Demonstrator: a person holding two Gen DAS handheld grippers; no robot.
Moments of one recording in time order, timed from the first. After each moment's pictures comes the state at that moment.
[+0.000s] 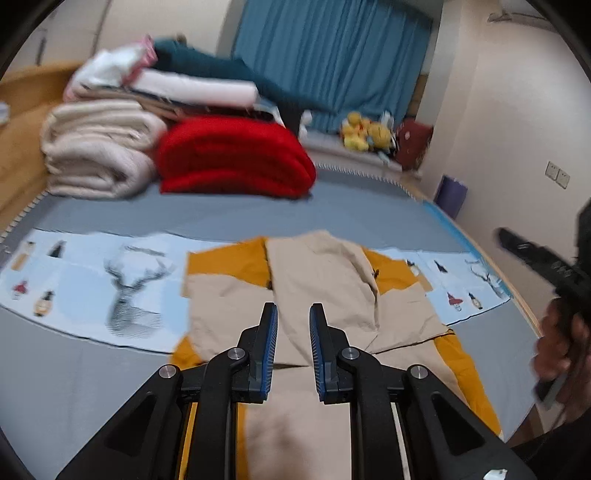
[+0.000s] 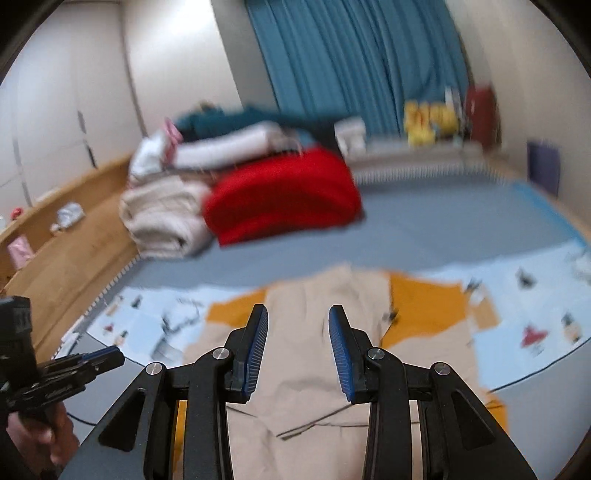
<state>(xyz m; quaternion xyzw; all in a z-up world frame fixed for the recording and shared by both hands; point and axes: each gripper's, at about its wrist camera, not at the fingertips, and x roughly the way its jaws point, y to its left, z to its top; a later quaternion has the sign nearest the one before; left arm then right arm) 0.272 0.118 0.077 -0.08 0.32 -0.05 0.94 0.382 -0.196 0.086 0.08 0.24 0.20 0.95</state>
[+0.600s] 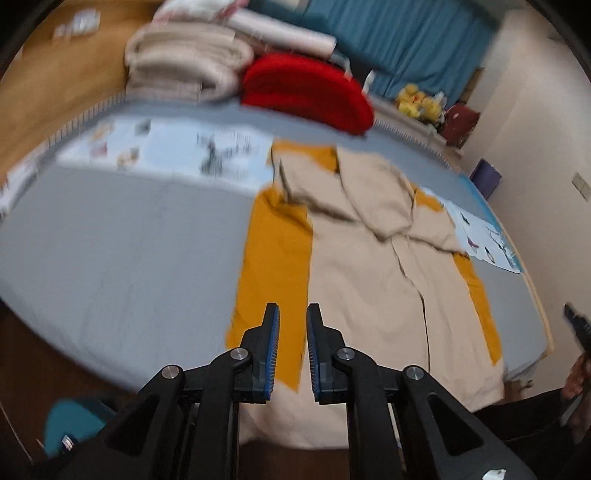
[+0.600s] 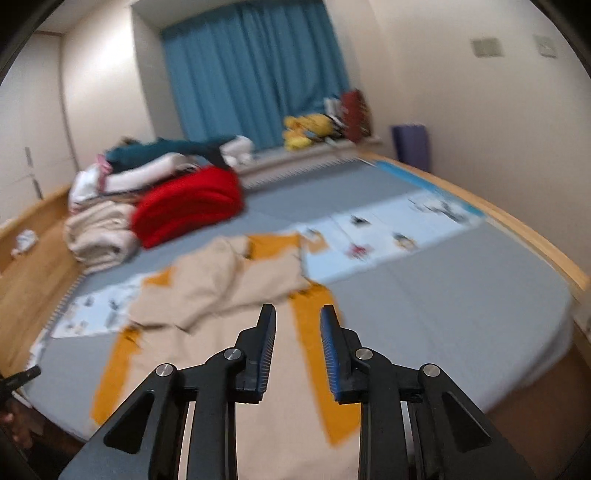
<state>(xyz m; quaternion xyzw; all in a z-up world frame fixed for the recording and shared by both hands) 0.084 0.179 -0.001 -0.16 0.43 0.02 0.89 0.132 -0.408 0.030 0.13 0.31 0.00 0.94</state>
